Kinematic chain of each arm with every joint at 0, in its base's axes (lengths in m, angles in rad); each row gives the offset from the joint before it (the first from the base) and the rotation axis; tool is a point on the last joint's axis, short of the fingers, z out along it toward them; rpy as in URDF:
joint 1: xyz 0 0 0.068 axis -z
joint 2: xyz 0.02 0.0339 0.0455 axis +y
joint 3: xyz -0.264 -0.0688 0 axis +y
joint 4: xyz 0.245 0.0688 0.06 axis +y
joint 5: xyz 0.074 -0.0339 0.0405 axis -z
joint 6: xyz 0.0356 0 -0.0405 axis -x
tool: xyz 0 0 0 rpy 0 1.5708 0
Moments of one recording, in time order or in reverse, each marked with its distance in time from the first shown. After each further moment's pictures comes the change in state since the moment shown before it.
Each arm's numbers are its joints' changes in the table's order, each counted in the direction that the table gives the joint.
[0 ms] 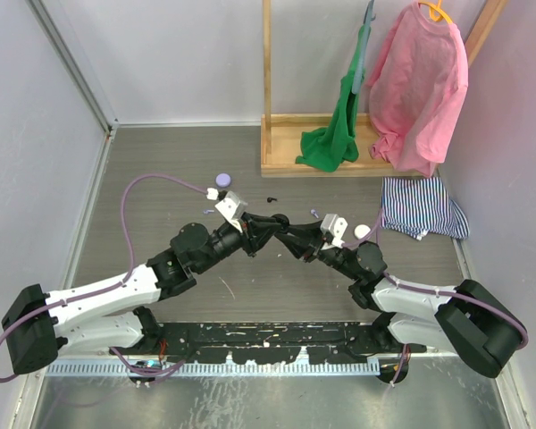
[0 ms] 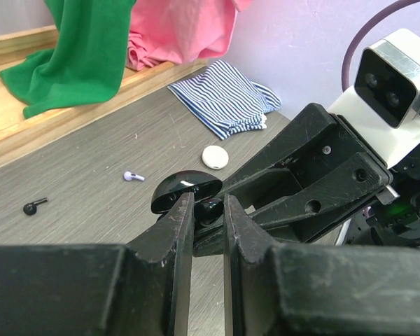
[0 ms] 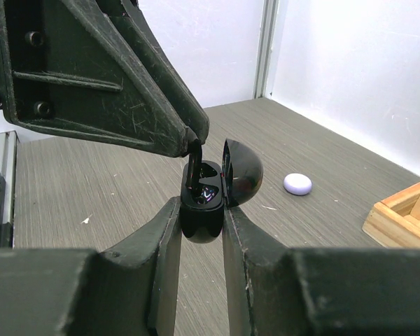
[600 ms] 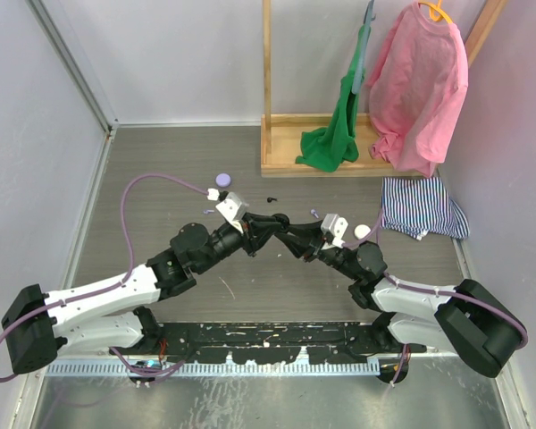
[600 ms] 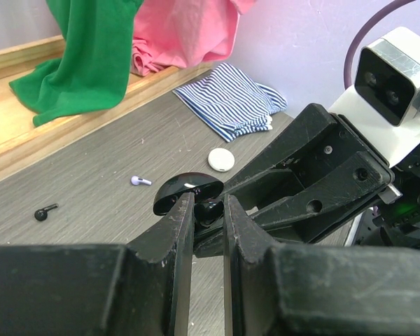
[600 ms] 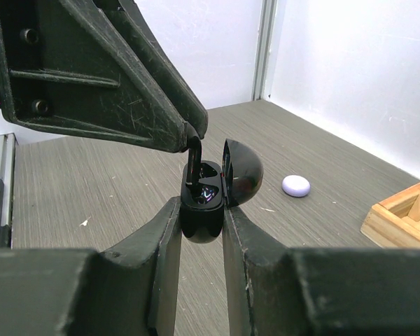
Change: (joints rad) left arm 0.004 -0.001 -0.009 0.005 -0.012 -0.047; right arm 0.000 0.003 0.000 -0.006 0.003 0.000
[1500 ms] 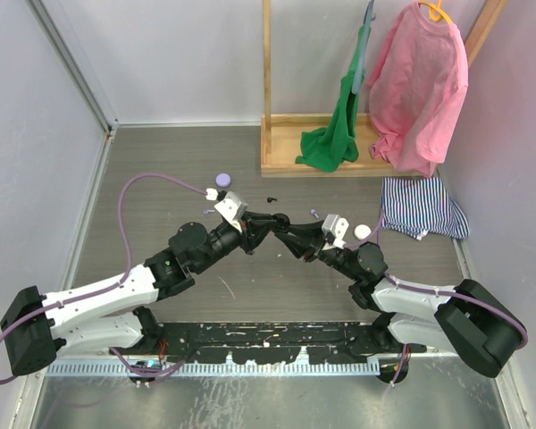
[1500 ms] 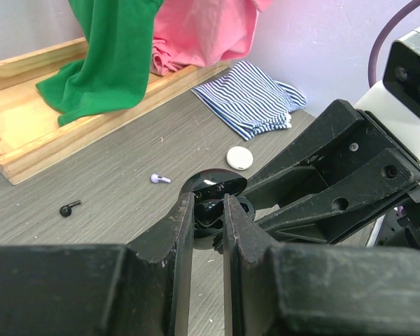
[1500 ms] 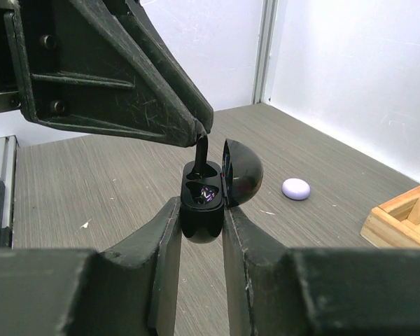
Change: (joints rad) left arm 0.001 -0.018 -0.002 0.032 -0.033 -0.045; right arm 0.000 0.000 0.004 -0.016 0.000 -0.002
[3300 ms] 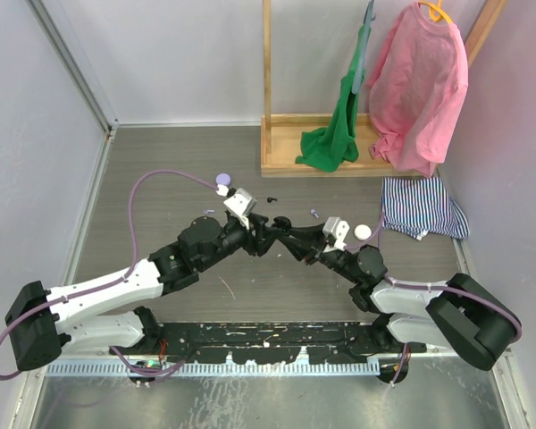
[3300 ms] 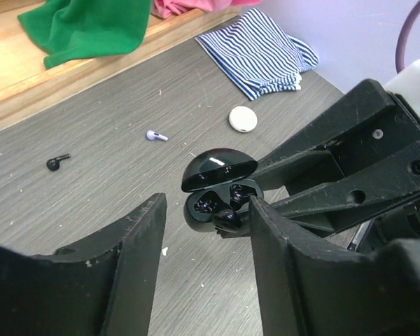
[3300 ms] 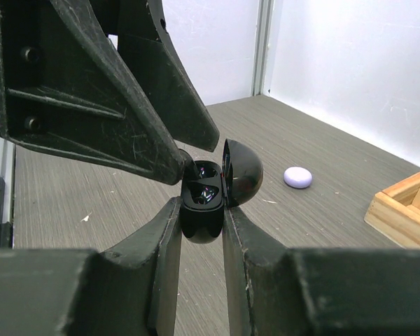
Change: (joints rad) left arm -0.002 0.056 -0.069 0.177 0.005 0.079; right arm 0.000 0.048 0.038 -0.076 0.008 -0.019
